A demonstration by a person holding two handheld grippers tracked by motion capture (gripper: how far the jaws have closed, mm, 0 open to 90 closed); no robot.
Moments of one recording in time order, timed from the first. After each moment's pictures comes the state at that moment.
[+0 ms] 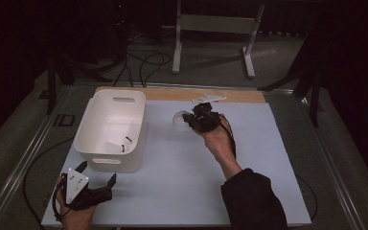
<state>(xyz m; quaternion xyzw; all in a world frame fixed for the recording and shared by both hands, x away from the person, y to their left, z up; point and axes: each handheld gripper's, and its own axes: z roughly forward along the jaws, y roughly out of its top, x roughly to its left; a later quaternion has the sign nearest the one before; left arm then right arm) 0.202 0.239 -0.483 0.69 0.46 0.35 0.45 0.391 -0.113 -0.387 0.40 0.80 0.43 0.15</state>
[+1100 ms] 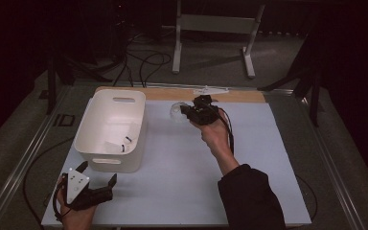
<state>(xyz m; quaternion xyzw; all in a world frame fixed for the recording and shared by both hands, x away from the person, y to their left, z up) 0.202 0.238 -0.483 0.69 0.45 0.35 0.44 0.401 -0.109 -0.372 0.41 0.77 0.47 0.15</state>
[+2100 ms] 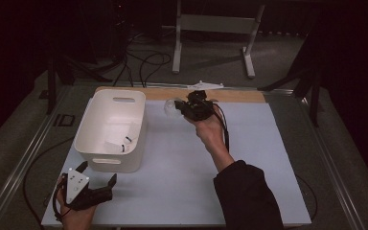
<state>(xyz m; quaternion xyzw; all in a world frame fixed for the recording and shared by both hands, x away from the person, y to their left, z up) 0.202 0.238 -0.483 0.69 0.45 0.35 0.45 0.406 -0.092 -0.360 0.40 0.77 0.48 0.15</state>
